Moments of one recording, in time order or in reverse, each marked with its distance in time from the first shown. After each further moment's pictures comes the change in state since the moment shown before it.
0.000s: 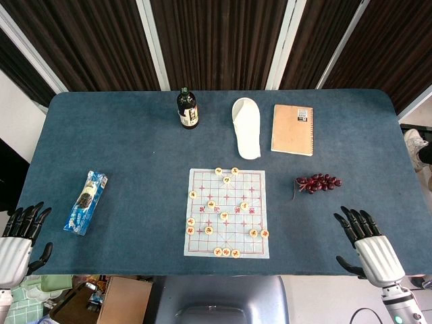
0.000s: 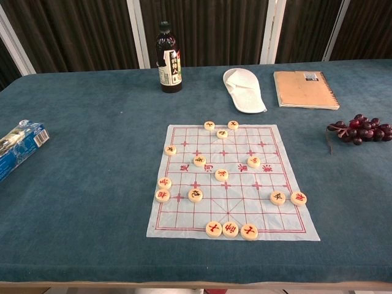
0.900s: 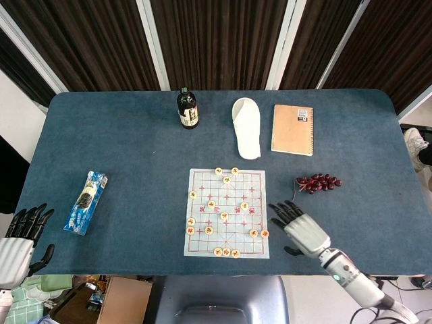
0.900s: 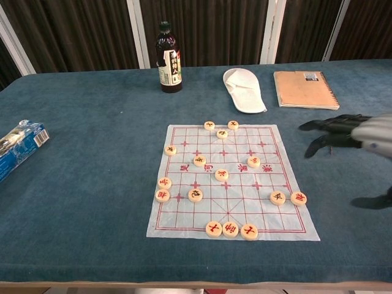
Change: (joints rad) left arm -0.005 0.011 0.010 0.001 0.002 -0.018 -0.036; right arm 0.360 -0.184 0.086 0.074 0.015 -0.494 -0.093
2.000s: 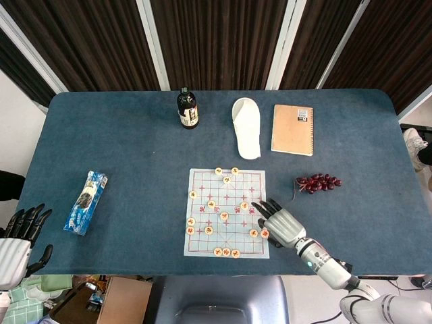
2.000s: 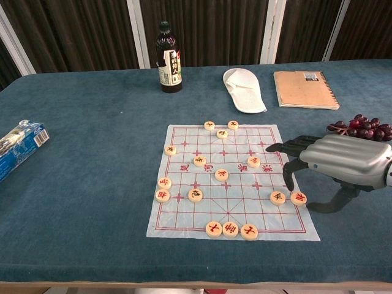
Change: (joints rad) left arm 0.002 0.008 0.003 0.006 0.009 0.010 -0.027; right arm 0.121 -0.179 -0.014 0.175 0.143 -0.083 -0.085
